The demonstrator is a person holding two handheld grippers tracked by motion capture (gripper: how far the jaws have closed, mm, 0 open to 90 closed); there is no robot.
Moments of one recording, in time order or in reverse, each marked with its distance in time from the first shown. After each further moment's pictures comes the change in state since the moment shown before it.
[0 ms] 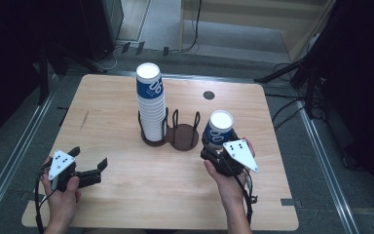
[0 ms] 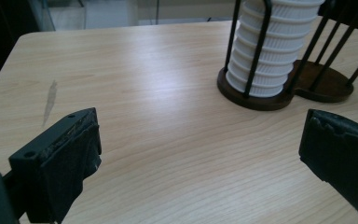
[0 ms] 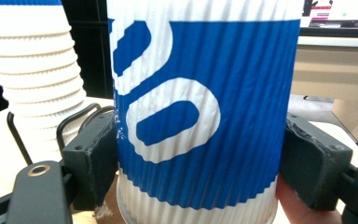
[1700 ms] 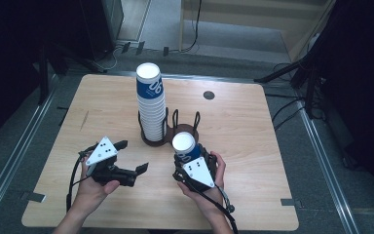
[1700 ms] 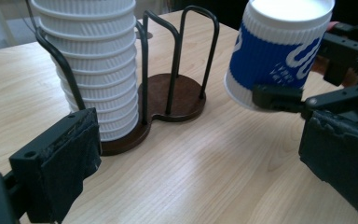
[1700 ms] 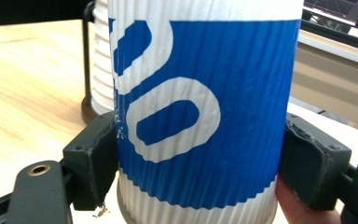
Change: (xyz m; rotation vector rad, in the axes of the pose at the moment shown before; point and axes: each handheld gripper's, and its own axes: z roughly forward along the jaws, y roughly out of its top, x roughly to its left) left arm -0.081 0.057 0.027 0.074 -0.408 0.121; right arm 0.067 -0.057 0.003 0.098 0.096 -0.286
